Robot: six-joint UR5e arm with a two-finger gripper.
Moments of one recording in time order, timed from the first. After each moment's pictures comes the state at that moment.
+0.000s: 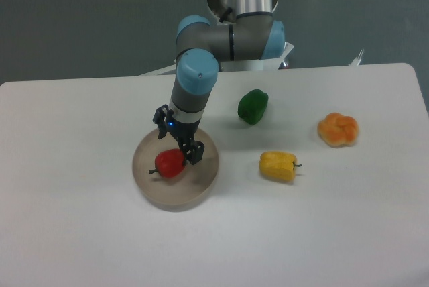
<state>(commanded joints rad) 2.17 -1.96 -1.78 -0.87 1.27 0.83</state>
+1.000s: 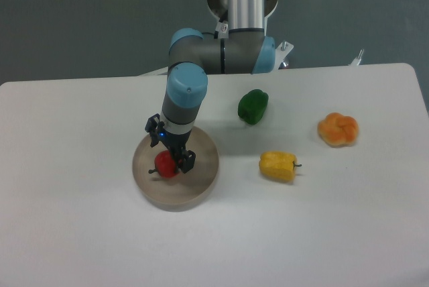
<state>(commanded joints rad) 2.15 -2.02 -1.75 -0.84 1.27 0.81</state>
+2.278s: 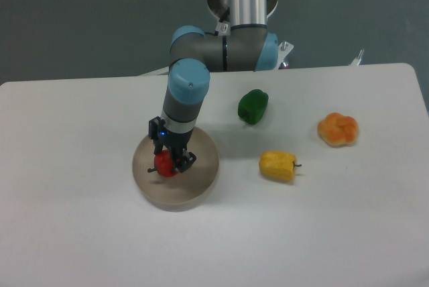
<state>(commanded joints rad) 2.18 -1.97 -1.71 -0.85 1.28 0.82</state>
